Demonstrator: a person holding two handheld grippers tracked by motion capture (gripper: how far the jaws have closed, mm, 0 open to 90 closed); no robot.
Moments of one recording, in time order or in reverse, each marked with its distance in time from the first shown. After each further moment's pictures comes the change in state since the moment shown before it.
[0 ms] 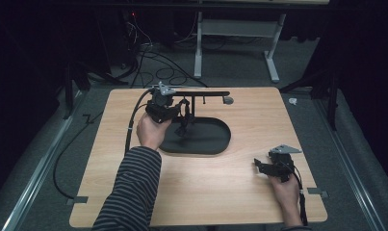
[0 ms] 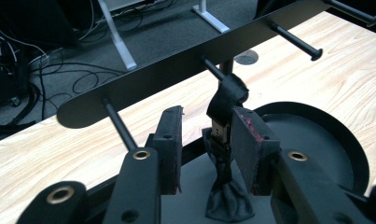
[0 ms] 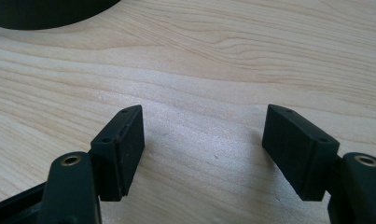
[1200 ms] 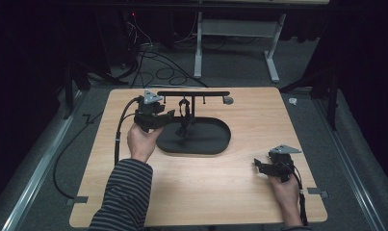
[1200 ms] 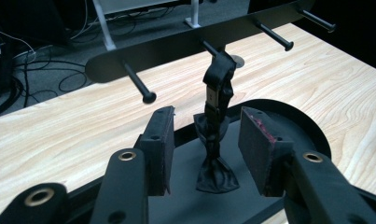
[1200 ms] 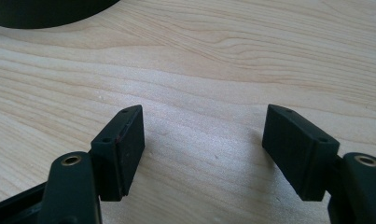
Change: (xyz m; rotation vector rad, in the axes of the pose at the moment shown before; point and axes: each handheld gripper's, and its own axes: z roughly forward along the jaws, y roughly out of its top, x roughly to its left) left arm 0.006 -0.028 -0.037 -0.061 -0.055 -0.089; right arm 0.001 0.000 0.000 0.002 -0.002 -0.005
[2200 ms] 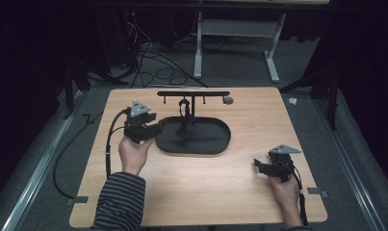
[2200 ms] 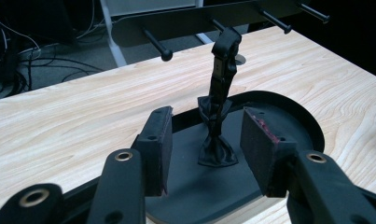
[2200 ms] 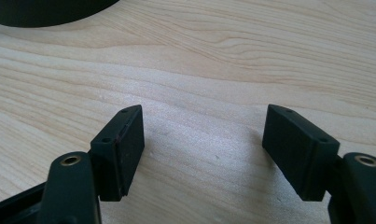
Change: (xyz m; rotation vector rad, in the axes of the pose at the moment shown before) left arm 0.005 -0.030 -0.026 -0.036 0.013 -0.041; right arm 0.001 0.000 0.000 0.001 -0.002 -0.004
